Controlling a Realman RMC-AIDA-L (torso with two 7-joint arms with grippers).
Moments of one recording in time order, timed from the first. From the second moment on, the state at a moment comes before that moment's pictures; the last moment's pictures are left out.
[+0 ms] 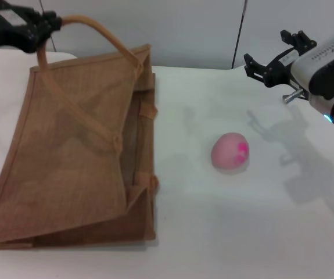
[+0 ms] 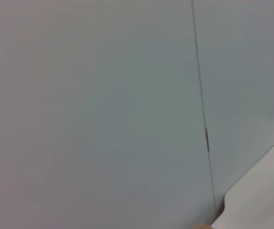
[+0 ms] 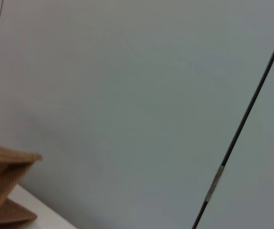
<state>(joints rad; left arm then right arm) -0.56 -2.01 0.59 1.15 -1.10 -1.39 1.55 0.47 2.01 -1.90 -0.95 0.12 -0.09 0.00</state>
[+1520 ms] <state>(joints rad) -0.68 -2.02 0.58 1.36 -0.97 -1.49 1.50 0.44 2.00 -1.87 -1.42 0.44 0.85 -0.38</state>
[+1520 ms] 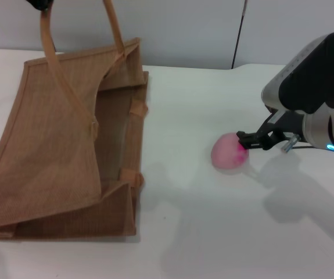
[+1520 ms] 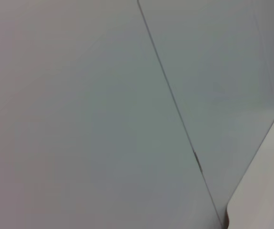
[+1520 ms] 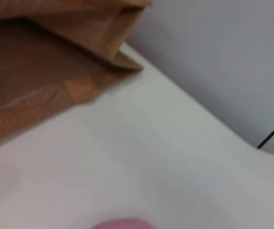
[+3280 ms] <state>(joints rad) -0.71 -2.02 0.59 1.35 -0.95 -1.46 1.51 0.54 2.02 -1.89 -1.16 0.69 0.77 -0.55</state>
